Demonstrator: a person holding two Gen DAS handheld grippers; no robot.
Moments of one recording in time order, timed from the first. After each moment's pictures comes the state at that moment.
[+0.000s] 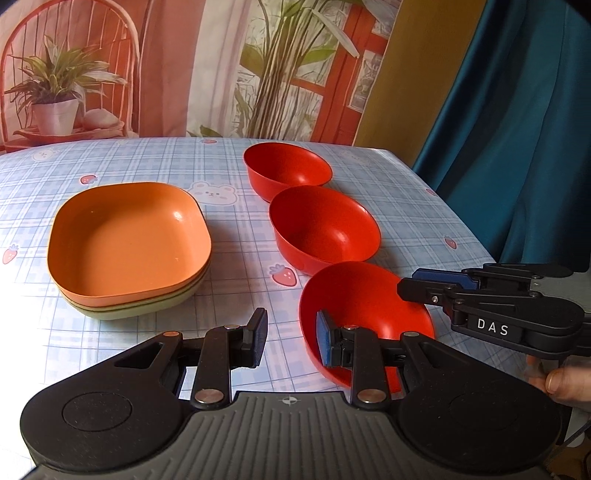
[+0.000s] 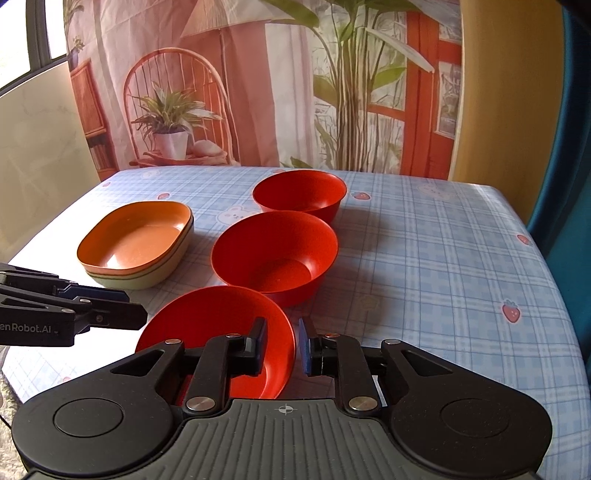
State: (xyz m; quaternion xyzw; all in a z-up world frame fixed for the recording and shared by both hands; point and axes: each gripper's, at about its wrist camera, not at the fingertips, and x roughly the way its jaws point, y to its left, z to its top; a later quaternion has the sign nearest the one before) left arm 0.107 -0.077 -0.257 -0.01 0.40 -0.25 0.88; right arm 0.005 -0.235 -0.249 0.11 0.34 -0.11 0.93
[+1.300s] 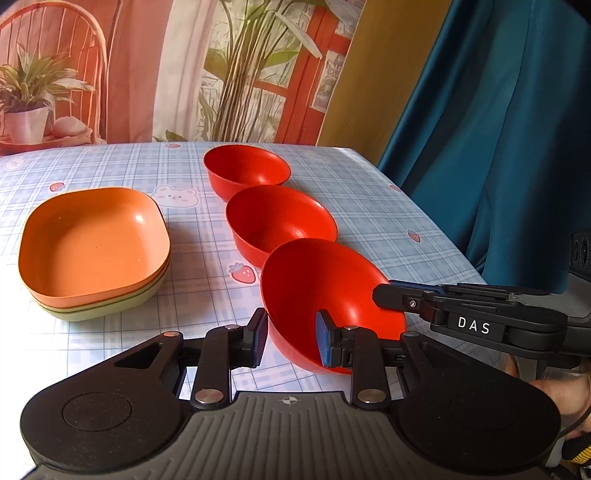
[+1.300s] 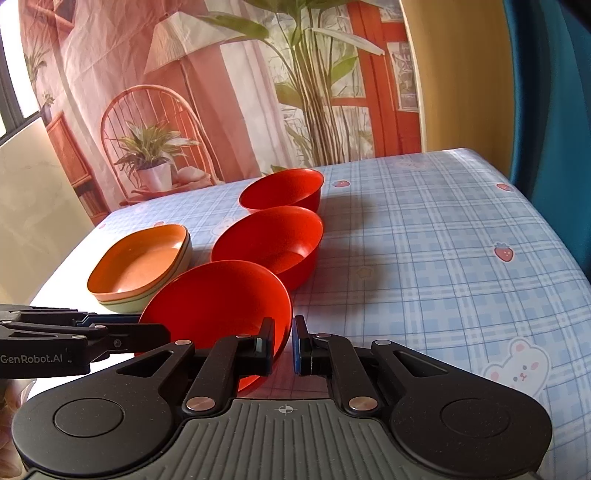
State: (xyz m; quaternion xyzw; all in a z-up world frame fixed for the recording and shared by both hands) left arm 0.095 -0.082 -0.254 -0.01 0.38 -0.30 0.88; right arm -0.027 -0.238 -0.254 0.21 0.30 -0.13 0.92
